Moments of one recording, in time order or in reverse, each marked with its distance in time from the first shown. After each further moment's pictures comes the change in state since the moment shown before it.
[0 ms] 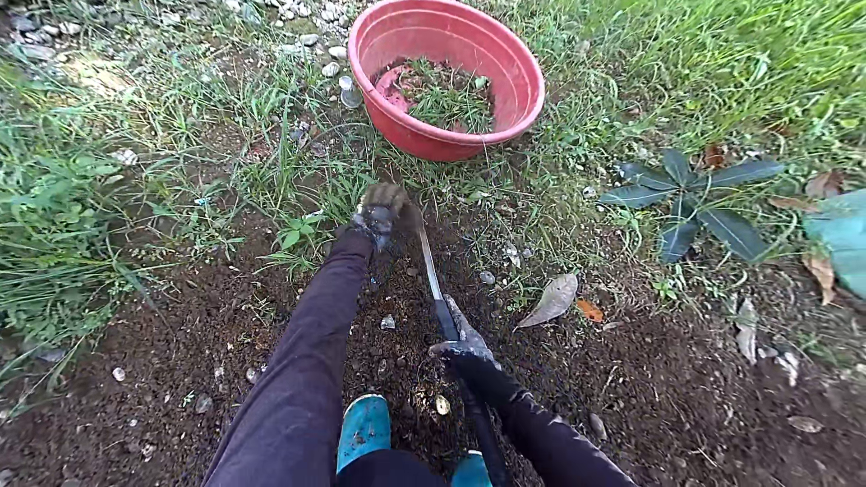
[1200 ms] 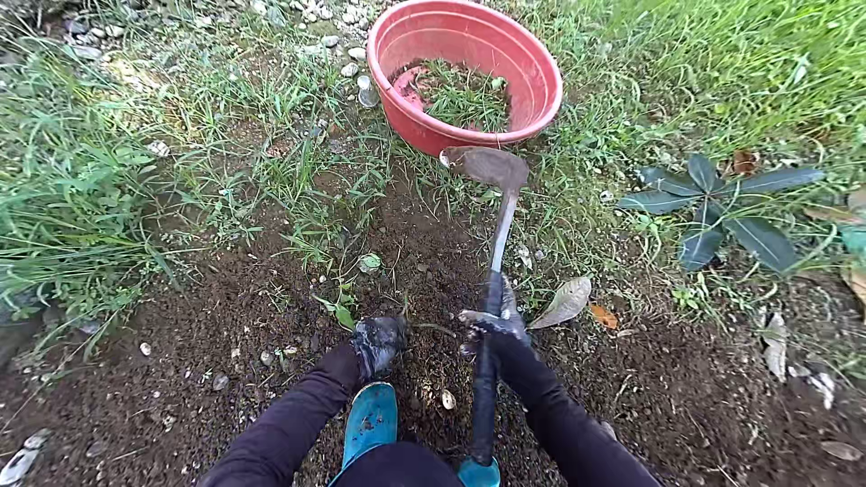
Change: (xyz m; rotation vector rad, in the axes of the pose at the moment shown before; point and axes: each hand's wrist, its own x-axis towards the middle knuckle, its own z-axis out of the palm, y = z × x) left_hand -0.188 0.085 0.006 -0.339 -0.672 -0.272; right_hand -0.019 -0.024 -0.018 0.370 0.159 -0.179
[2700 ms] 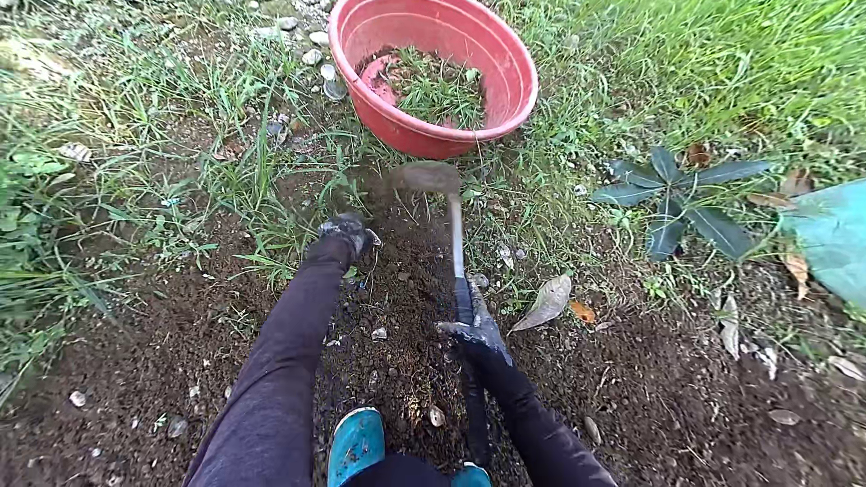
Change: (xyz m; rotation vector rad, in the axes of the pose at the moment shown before) left_hand 0.142 -0.026 -0.138 0.107 0.382 -0.248; right_hand 0.035 0.008 0.001 -0.191 0.033 0.018
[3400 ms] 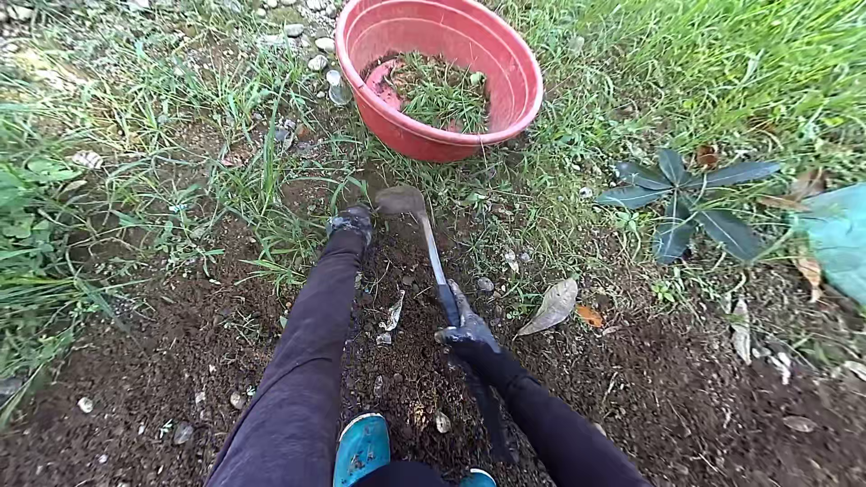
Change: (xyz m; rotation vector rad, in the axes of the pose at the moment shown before) left_hand 0.016 0.011 -0.004 0.007 0.099 -0.092; right_hand 0.022 0.001 0.003 -0.342 -0.172 0.029
